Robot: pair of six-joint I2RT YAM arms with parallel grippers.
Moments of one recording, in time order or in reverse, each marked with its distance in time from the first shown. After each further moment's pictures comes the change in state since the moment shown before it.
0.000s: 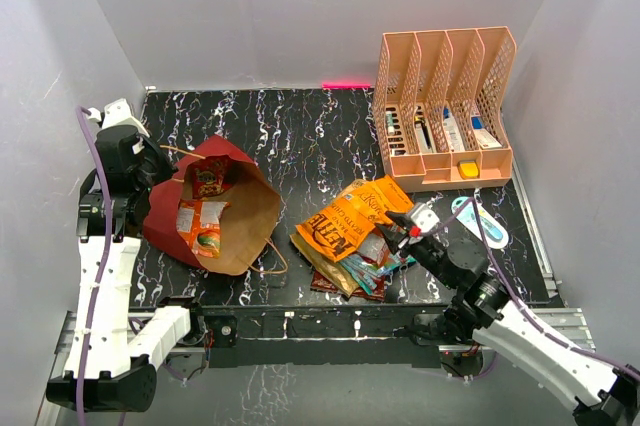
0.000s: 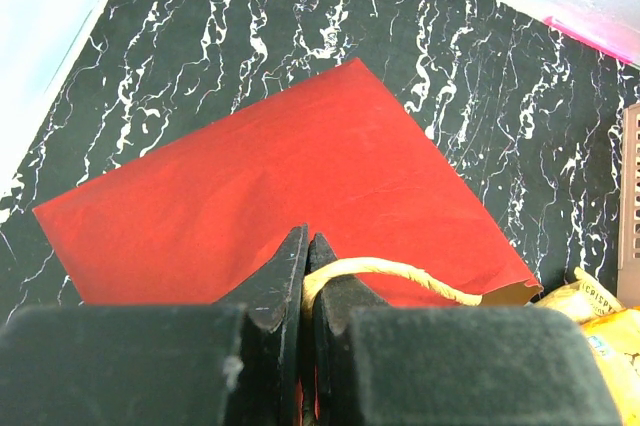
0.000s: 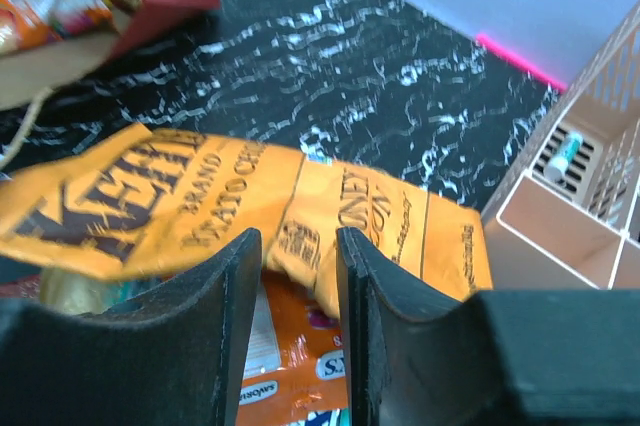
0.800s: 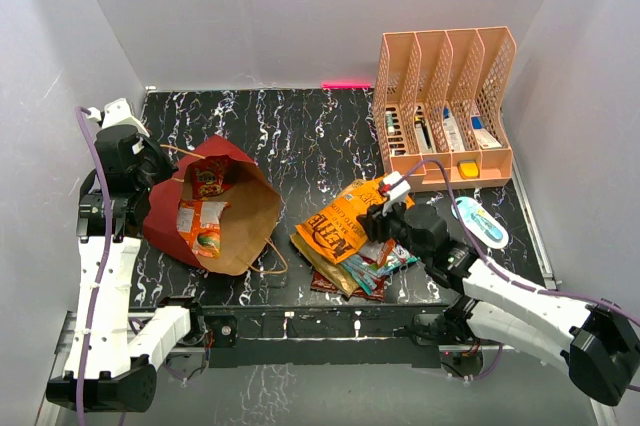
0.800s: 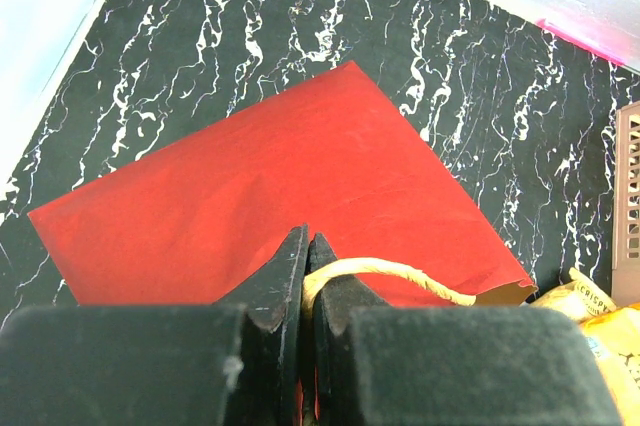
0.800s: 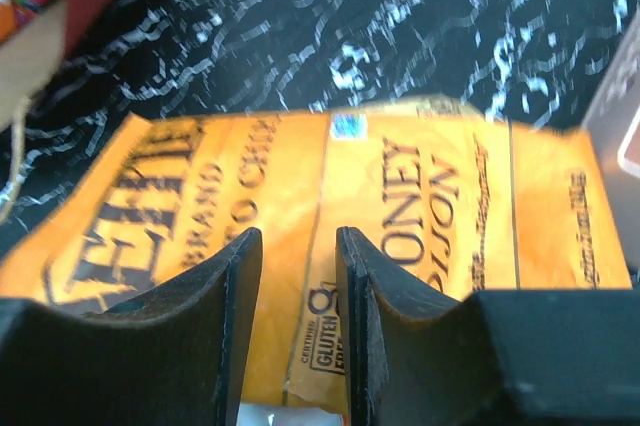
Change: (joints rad) left arm 0.000 0.000 -0.002 0.009 0.008 -0.002; right arm 0.001 0.500 0.258 0.001 0.013 0.271
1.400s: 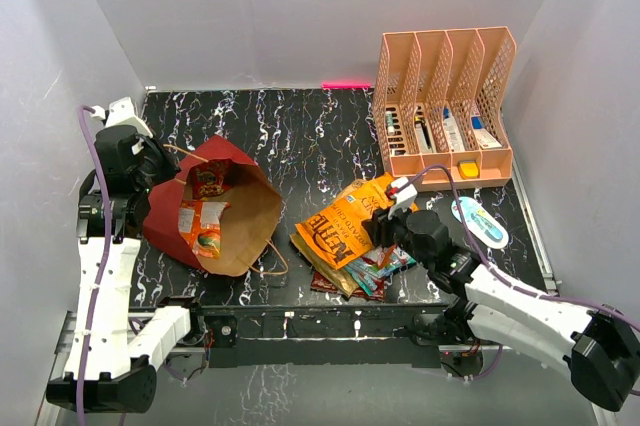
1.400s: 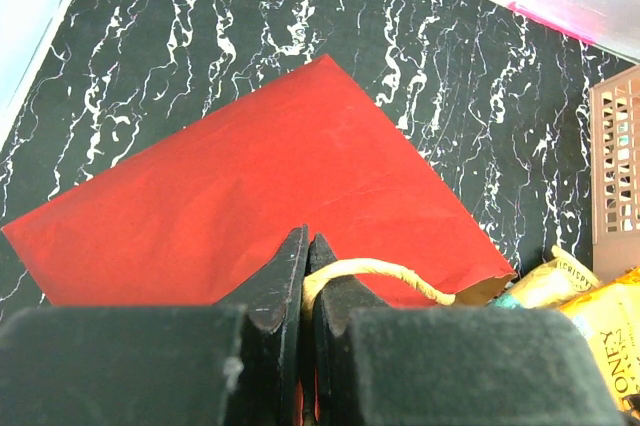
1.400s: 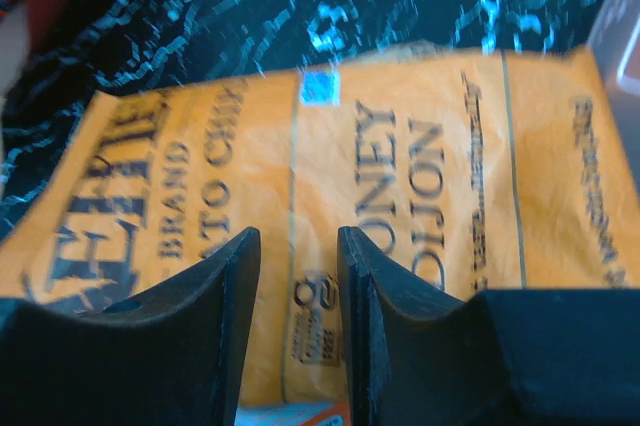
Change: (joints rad) left arm 0.000 -0.002 0.000 0.004 0.063 0.013; right arm 0.000 -0.065 -0.137 0.011 0.089 0.141
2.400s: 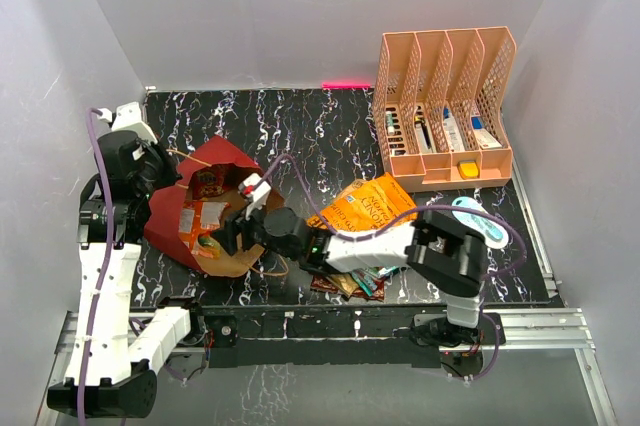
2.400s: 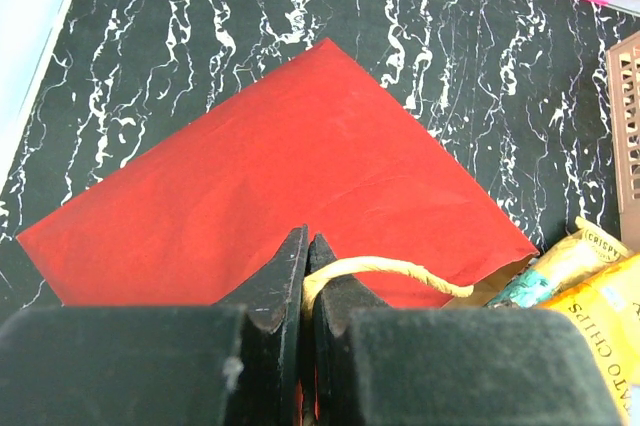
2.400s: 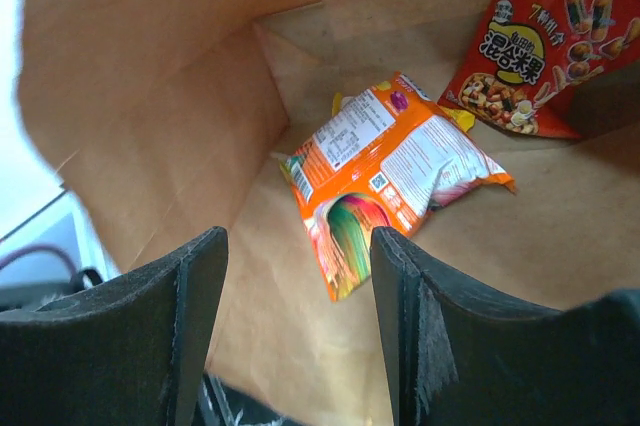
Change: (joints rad) left arm 0.000 -0.030 -0.028 -0.001 0.032 0.085; right arm 0.491 1.013 0.789 0.490 0.014 0.130
